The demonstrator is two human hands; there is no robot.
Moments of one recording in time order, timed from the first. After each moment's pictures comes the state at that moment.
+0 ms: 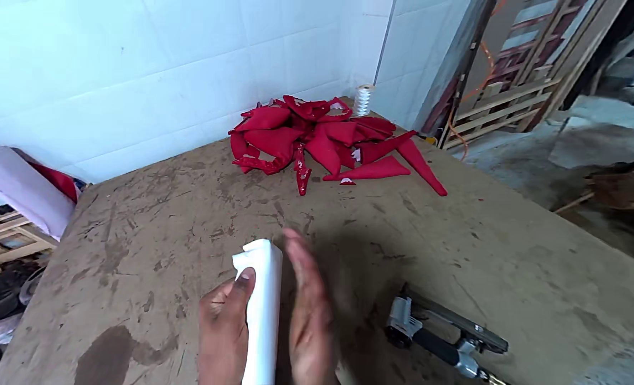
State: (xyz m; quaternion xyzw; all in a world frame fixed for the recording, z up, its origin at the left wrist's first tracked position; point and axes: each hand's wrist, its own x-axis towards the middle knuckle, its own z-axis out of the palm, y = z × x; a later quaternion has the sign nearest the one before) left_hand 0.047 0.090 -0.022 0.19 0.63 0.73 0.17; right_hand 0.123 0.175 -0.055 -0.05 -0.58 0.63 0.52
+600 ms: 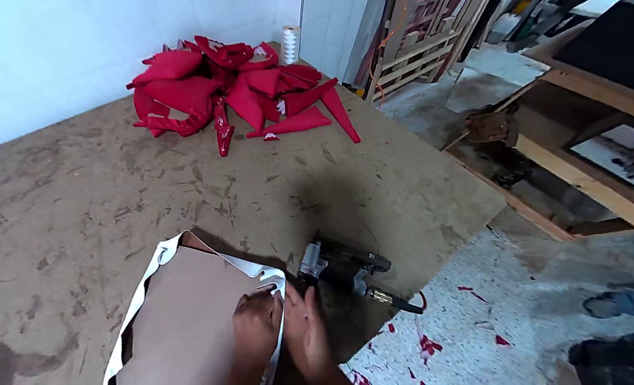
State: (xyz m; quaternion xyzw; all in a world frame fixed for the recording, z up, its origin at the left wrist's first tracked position) left_hand 0.200 0.159 -0.285 0.49 0.82 0.30 -0.03; right_hand 0.313 0.215 -0.259 -0.27 -0.30 0.86 0.31
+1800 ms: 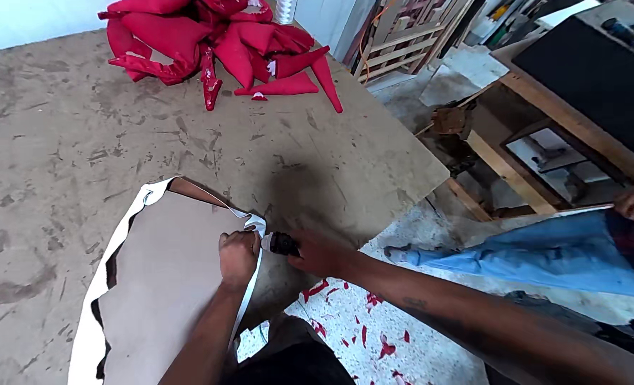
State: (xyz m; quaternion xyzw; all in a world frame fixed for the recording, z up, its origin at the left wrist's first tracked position) left_hand 0.205 0.160 -0.293 0.49 0.84 0.23 -0.03; right_hand 0.366 0.304 -0.171 -0.19 -0.90 0.35 -0.17
